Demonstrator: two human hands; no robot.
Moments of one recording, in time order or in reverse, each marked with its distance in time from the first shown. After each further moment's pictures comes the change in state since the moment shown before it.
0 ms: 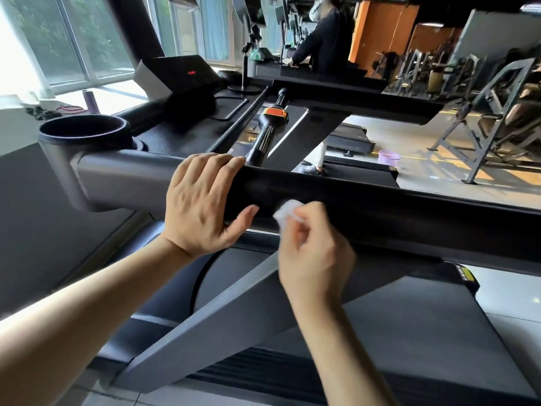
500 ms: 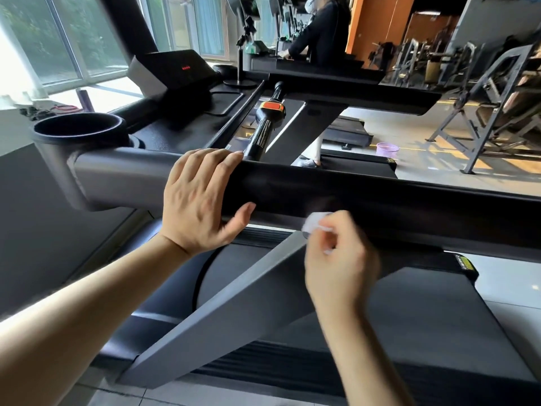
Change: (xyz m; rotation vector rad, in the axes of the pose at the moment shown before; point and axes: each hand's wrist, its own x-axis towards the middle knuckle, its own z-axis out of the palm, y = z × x) left_hand -0.002 -0.003 -0.001 -0.010 0.001 0.024; right_hand -0.010 0.025 -0.019 -0.053 0.007 0.112
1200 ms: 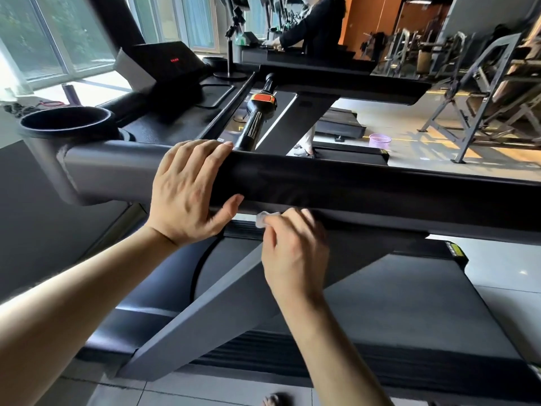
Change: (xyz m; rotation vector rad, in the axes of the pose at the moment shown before) left_hand -0.002 -0.005 -0.006 -0.021 -0.053 0.038; right_hand -0.019 -0.015 0.026 -0.058 -0.118 -0.280
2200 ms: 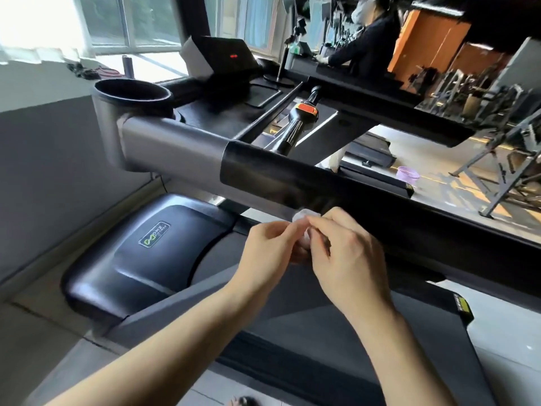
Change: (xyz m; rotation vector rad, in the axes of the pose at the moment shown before) left_hand -0.005 0.139 -0.011 -1.339 -0.157 -1.295; right_hand 0.040 0.035 -0.055 0.100 -0.385 -0.252
